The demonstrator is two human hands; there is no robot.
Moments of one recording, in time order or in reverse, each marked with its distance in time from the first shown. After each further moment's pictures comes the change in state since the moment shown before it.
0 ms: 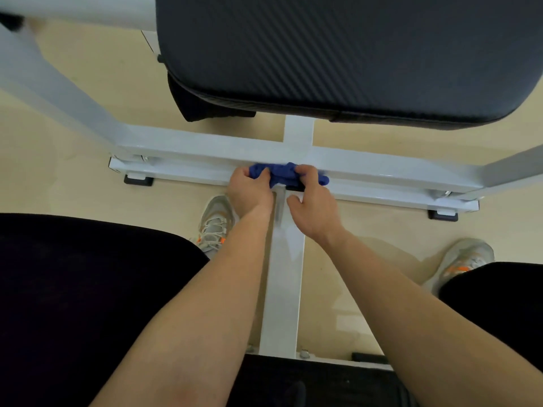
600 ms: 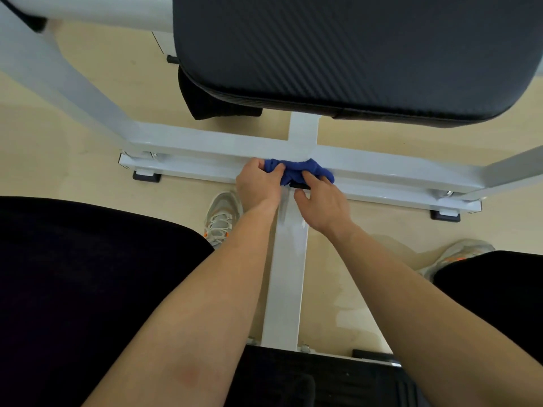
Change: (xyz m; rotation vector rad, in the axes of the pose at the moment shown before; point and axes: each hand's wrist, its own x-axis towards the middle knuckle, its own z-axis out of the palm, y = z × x) left_hand -0.006 0.010 -0.005 0.060 -0.085 0.117; right_hand 0.008 0.011 -0.004 -0.307 -0.023 -0.020
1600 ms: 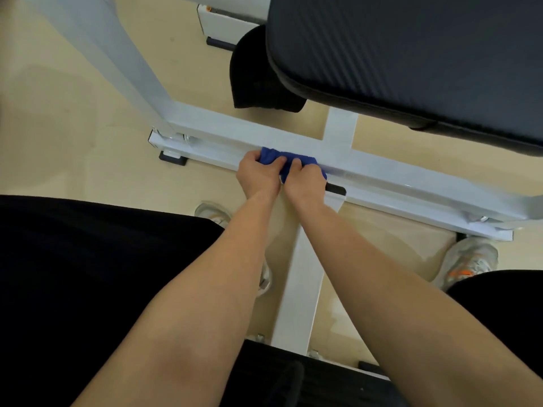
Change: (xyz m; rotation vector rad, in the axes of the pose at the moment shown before) left_hand 0.044 -0.026 -0.041 -0.350 0.043 -0.195; right_hand 0.036 -0.111 0.034 0.507 0.006 0.385
